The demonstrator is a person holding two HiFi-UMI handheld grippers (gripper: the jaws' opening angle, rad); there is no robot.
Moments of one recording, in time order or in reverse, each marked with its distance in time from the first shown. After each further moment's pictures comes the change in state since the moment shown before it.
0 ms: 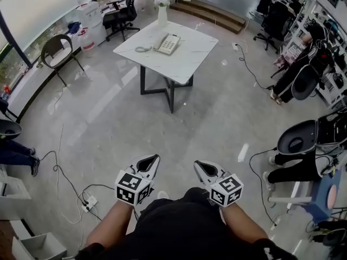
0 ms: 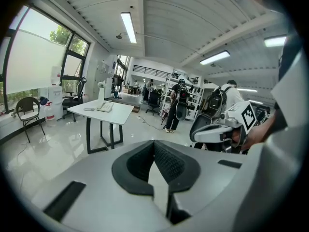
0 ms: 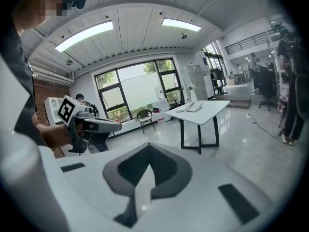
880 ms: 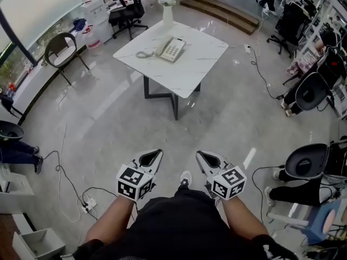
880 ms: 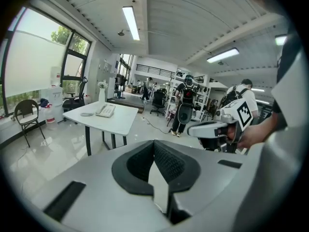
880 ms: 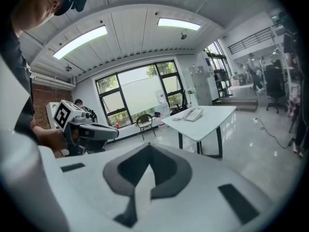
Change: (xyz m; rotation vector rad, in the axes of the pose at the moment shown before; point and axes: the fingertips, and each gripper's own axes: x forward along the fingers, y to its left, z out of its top) left arm 0.132 0.055 0.080 -0.011 0.008 0.049; right arm 0.080 -0.141 0.090 -0.009 -0.039 0.059
